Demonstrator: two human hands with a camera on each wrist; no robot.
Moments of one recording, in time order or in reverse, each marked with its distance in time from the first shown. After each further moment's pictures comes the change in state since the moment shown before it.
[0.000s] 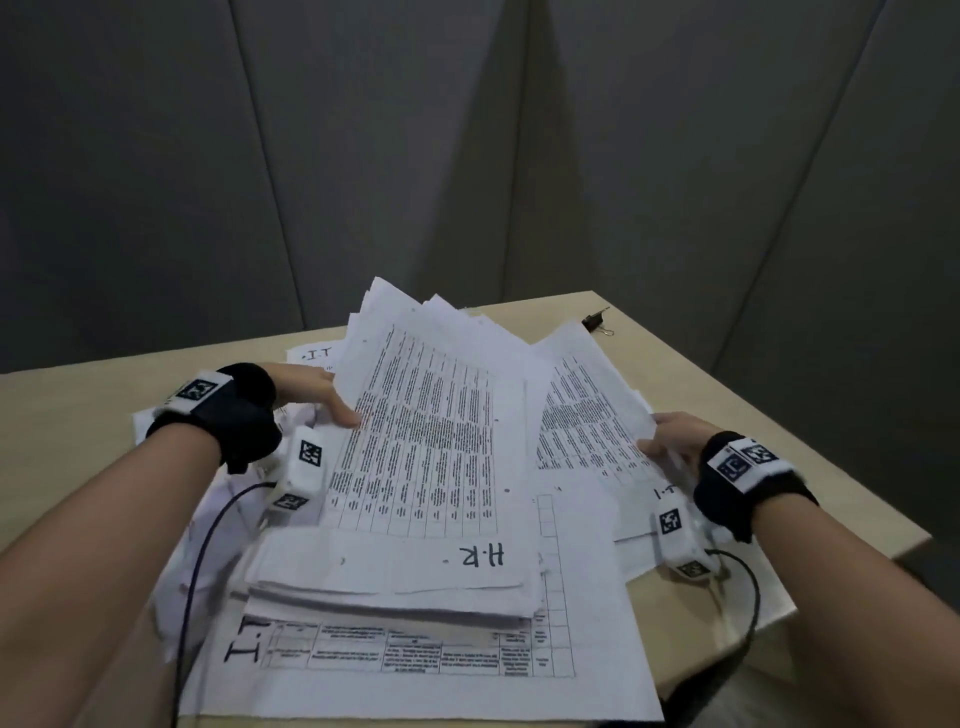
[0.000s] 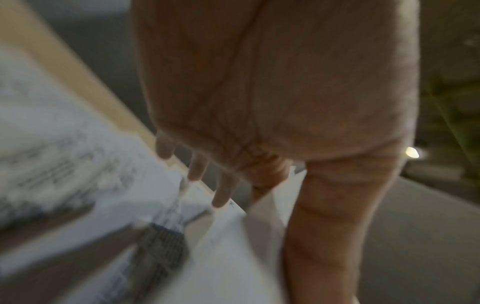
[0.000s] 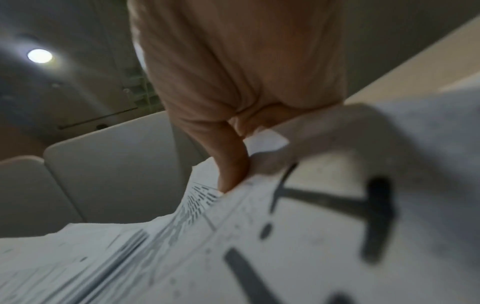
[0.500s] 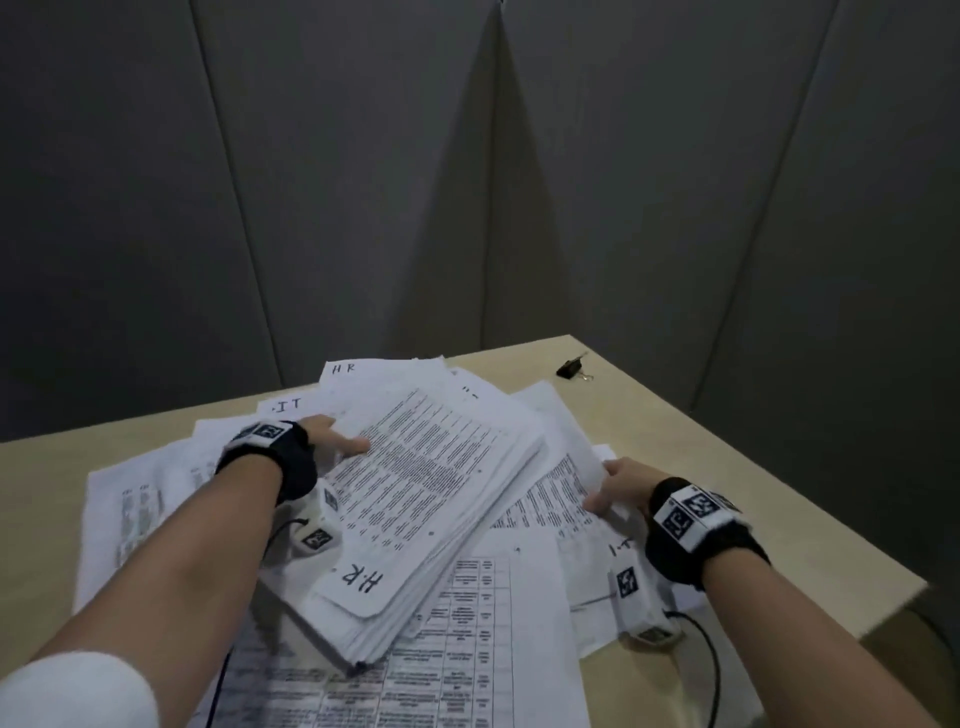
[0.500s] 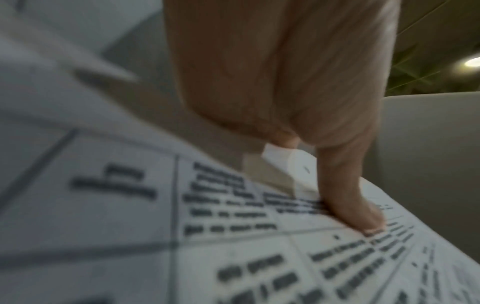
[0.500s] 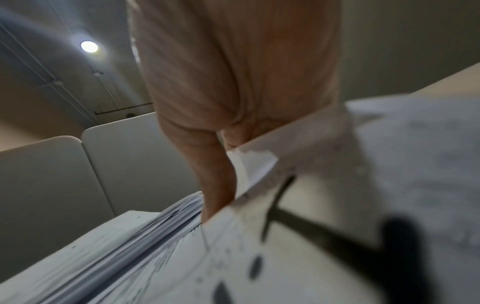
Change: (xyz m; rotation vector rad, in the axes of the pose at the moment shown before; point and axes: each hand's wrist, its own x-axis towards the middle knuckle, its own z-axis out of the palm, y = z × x) left_hand 0.083 0.014 0.010 -0.144 0.345 -0.020; right_hand -0.005 -0.032 0.015 -0.014 -0.043 -0.051
